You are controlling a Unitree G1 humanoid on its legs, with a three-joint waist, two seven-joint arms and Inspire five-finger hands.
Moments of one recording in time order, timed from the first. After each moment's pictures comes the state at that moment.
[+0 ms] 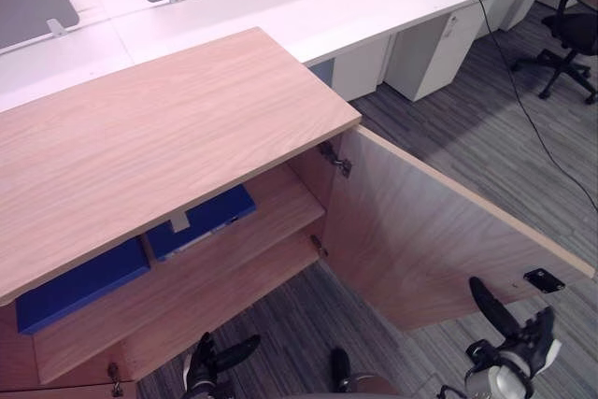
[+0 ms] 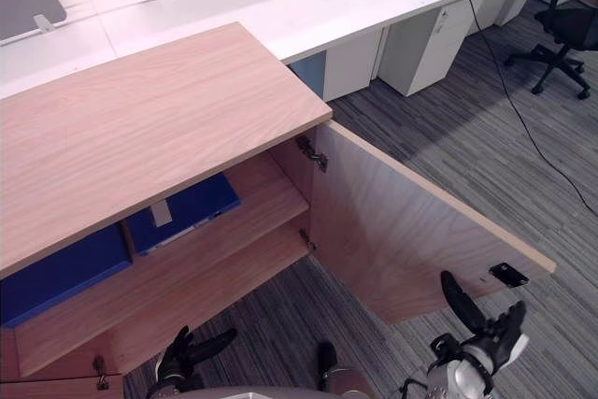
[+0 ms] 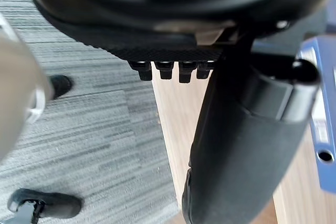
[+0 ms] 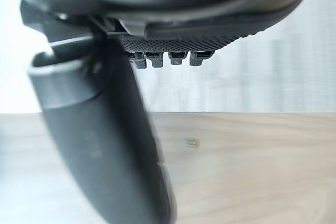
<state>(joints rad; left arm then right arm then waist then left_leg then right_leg) 0.16 -0.06 0.38 0.83 0.02 -0.11 0.06 0.23 0.07 -0.60 0.27 0.27 -0.16 -0.28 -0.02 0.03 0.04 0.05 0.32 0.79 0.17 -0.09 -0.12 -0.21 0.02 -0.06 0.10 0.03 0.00</state>
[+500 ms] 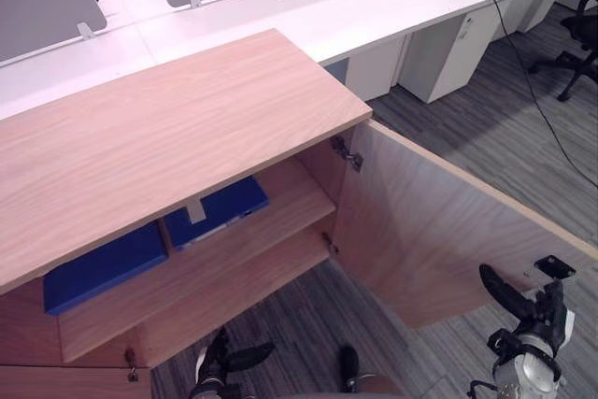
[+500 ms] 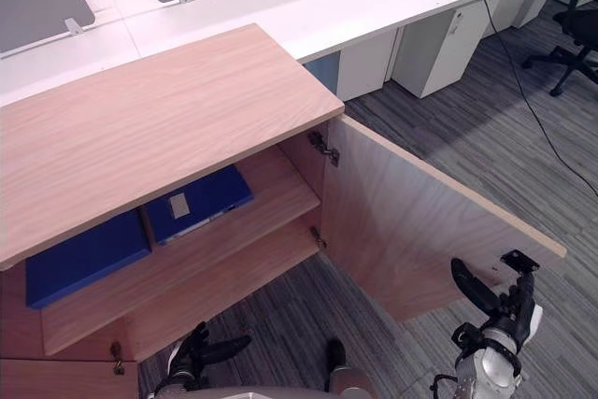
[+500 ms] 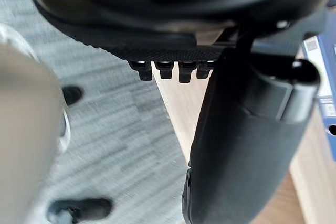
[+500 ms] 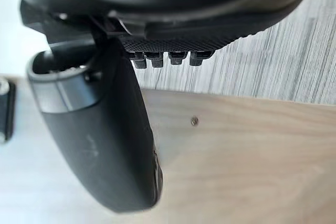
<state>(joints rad) 0.17 0.02 0.22 0.88 0.04 -0.12 0.03 0.16 -0.20 -0.47 0.40 0.33 -0.15 -0.14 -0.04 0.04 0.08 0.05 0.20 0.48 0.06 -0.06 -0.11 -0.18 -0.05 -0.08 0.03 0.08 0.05</state>
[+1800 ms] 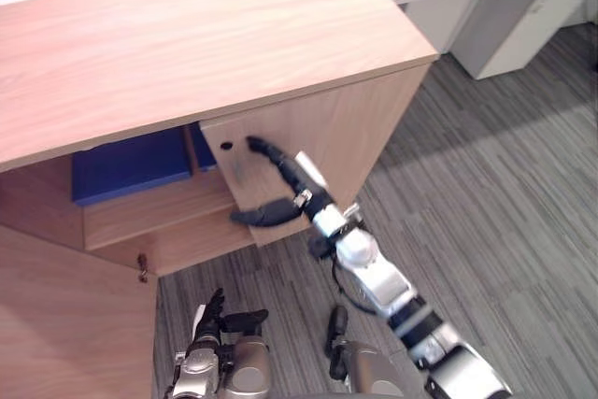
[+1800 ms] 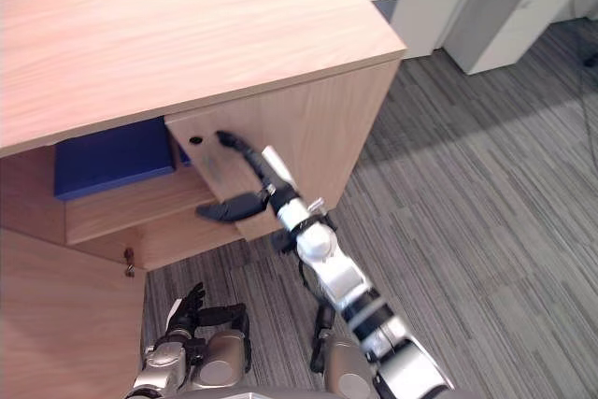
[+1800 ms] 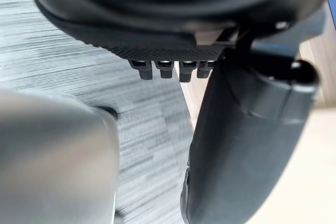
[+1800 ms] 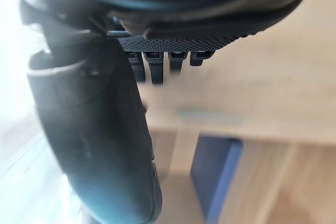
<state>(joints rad) 0.03 0.10 0.15 0.91 -0.01 -0.13 0.09 -0.54 -0.08 0.35 0.44 0.01 -0.10 -0.10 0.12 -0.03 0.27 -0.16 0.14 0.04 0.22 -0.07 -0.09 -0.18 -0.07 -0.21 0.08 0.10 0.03</state>
